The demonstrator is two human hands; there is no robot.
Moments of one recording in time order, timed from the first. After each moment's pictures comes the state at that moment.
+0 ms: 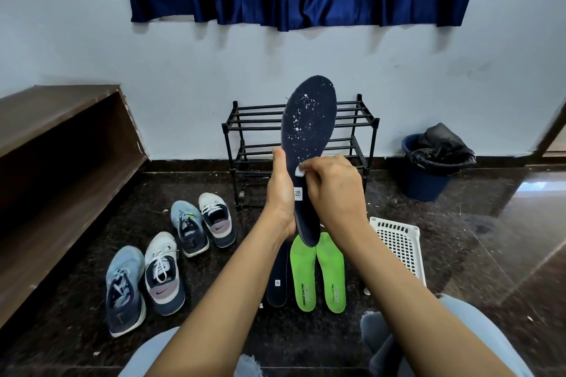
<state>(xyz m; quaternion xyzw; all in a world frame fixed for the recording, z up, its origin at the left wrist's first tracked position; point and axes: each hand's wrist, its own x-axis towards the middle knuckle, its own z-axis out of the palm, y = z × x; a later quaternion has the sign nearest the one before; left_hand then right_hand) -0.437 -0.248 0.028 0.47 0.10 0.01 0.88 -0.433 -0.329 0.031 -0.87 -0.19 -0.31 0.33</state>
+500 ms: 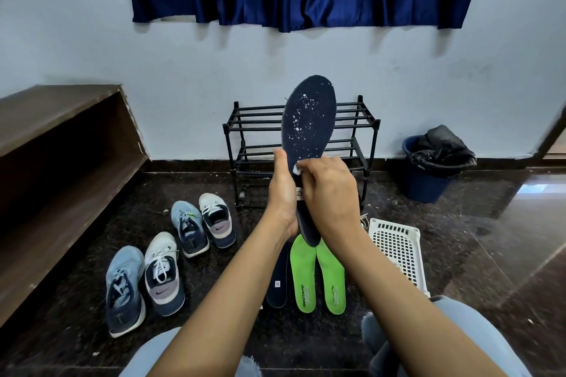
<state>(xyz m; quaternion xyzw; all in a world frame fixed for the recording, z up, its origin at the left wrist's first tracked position) -0.437 -0.250 0.027 0.49 0.12 0.04 0.86 -0.431 -0.318 0.022 -0.85 -0.18 -0.37 0.32</state>
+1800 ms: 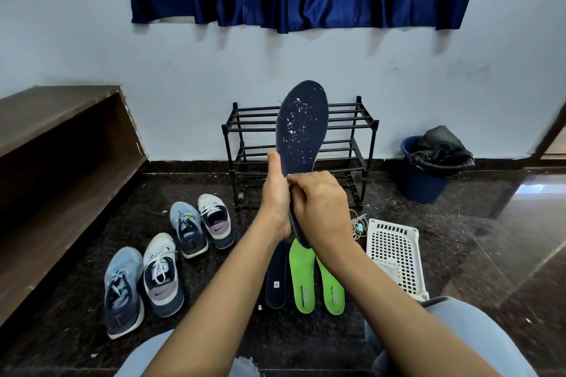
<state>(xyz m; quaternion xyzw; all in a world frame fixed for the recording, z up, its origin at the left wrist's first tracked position) -0.426 -0.236 0.014 0.51 0.12 0.02 0.85 -0.447 -0.311 0.011 -0.85 -0.20 -0.35 0.34</state>
